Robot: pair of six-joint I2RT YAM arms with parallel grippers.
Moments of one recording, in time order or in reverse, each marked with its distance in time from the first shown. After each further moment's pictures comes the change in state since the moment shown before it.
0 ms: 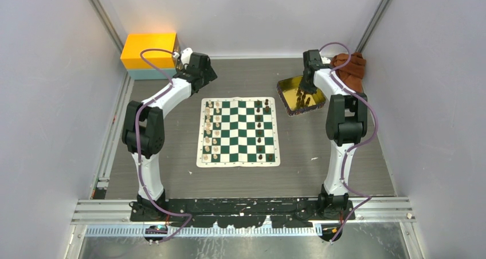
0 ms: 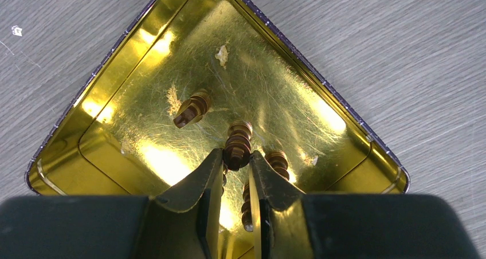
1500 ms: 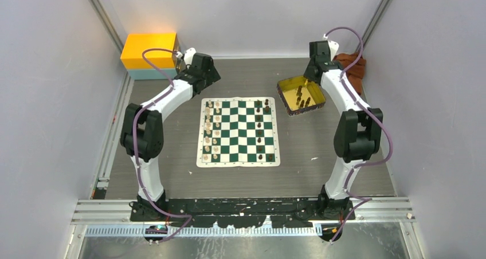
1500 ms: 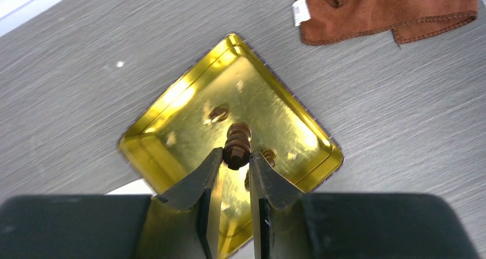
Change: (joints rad) left arm -0.037 -0.032 -0.012 -0.008 0.006 0.000; right arm 0.019 -0.224 -0.071 0.085 0.060 -0.091
